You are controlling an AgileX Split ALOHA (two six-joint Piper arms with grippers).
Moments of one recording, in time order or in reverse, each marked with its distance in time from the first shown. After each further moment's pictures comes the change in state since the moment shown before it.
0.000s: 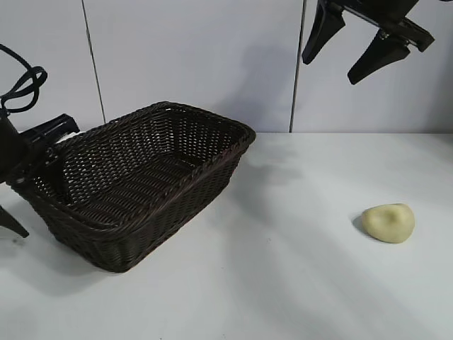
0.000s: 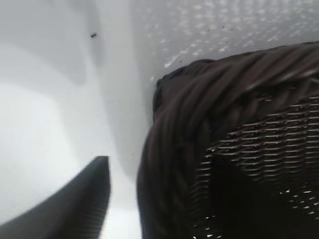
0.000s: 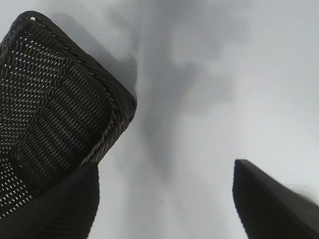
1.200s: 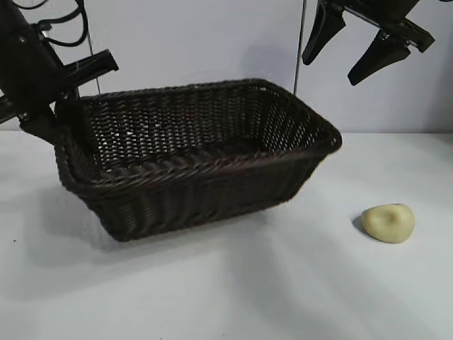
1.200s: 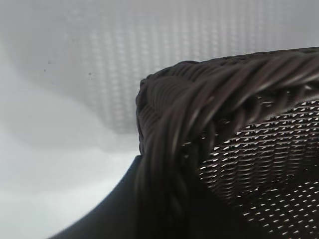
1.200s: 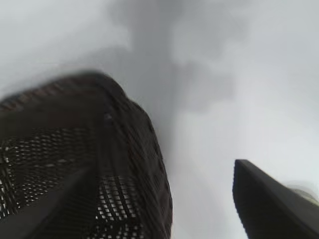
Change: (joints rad) left arm 0.003 0.221 -0.571 -0.122 0.539 0.800; right arm 0.000 0.000 0.000 0.001 0.022 0.000
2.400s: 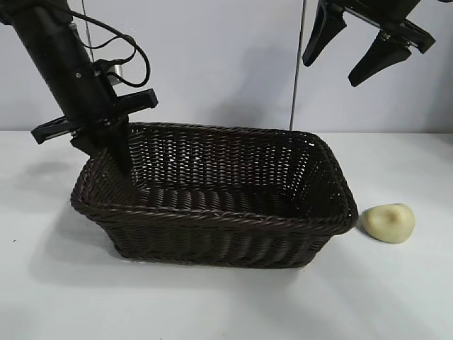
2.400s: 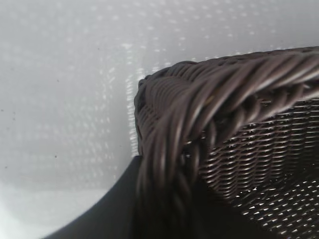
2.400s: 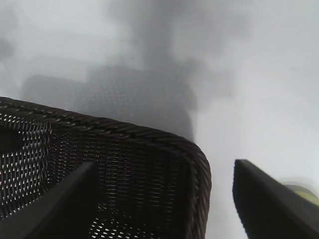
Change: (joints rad) left arm -0.020 0.180 -0.179 -0.042 0.047 0.089; right arm 0.000 0.000 0.000 -0.001 0.001 0.000
